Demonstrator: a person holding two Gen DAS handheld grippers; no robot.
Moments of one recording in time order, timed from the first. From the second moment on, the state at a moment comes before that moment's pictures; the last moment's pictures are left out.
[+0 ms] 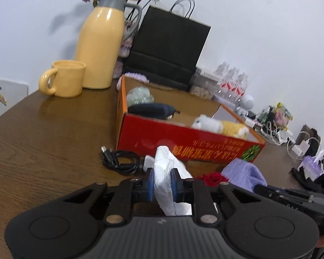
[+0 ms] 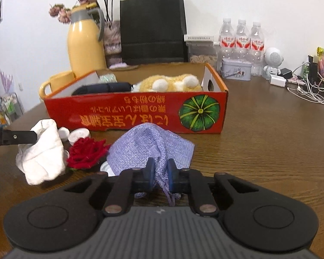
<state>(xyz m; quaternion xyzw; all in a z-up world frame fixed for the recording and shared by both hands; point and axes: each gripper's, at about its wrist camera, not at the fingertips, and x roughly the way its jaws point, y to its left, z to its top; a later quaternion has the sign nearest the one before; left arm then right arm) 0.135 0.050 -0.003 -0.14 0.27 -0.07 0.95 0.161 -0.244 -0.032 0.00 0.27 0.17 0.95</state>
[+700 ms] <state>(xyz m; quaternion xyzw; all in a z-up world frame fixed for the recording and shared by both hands) 0.151 0.031 0.060 -0.15 0.19 -0.10 0.96 0.165 -0.241 0.020 0.03 0.18 0.18 0.97</state>
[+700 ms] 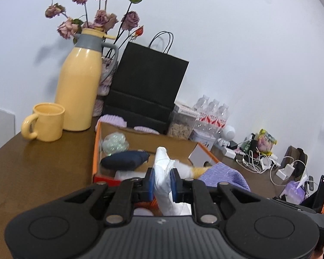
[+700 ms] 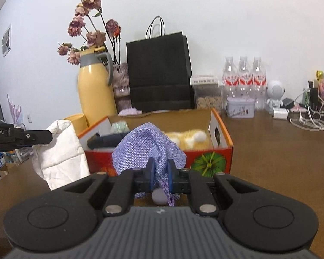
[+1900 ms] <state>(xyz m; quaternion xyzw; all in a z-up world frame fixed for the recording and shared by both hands) 0.319 0.001 0.056 -0.12 0.20 -0.06 0.97 0.319 -0.207 0.026 -0.01 0.18 0.16 0.97</state>
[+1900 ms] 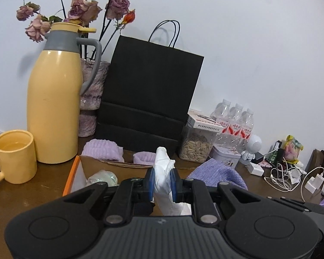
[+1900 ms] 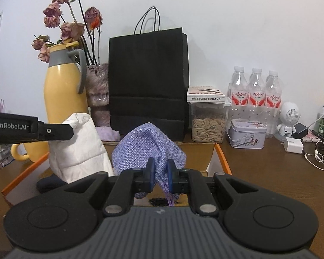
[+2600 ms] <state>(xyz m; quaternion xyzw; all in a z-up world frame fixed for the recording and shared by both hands) 0.336 0.004 0.040 -0.04 0.22 0.01 0.98 0.334 -0.213 0.017 -0.03 0.21 0.14 0.97</state>
